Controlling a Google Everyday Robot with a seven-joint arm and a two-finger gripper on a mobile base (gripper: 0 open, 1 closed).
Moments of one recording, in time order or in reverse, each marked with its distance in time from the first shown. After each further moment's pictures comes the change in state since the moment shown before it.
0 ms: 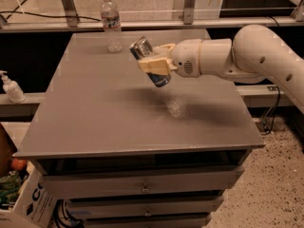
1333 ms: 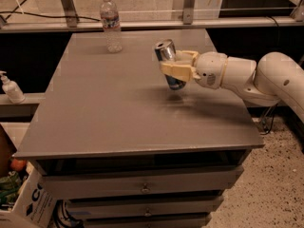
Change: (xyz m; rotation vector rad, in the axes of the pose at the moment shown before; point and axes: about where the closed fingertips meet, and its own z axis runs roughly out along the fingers) arm 0.021 -0.027 -0.054 0.032 -0.210 0.020
